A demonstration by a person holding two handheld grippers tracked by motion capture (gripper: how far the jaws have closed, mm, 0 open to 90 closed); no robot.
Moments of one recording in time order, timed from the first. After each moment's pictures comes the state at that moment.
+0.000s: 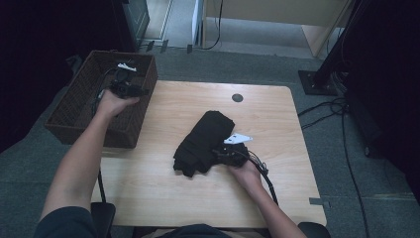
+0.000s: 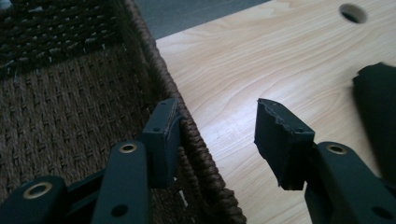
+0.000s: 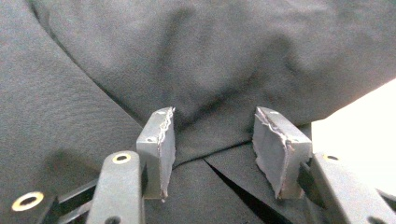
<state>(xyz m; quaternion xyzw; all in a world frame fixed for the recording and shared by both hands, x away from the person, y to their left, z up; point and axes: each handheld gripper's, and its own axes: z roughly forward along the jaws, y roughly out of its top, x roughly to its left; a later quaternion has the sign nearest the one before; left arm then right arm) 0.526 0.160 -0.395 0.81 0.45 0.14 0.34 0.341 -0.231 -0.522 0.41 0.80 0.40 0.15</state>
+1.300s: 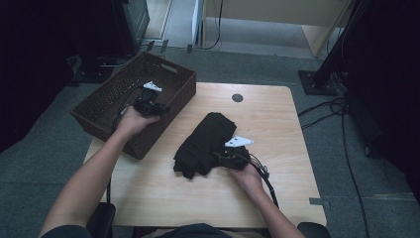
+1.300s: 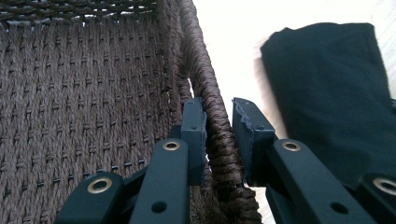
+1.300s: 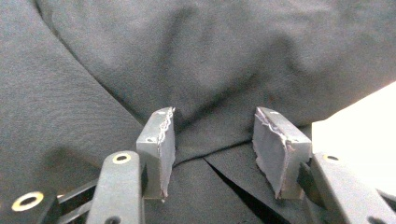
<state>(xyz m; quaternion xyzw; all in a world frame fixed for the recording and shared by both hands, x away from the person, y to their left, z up) 0.469 0.085 -0.413 0.85 0.38 0.09 0.35 0.330 -0.233 -0.522 0.41 0.80 0.40 0.16</state>
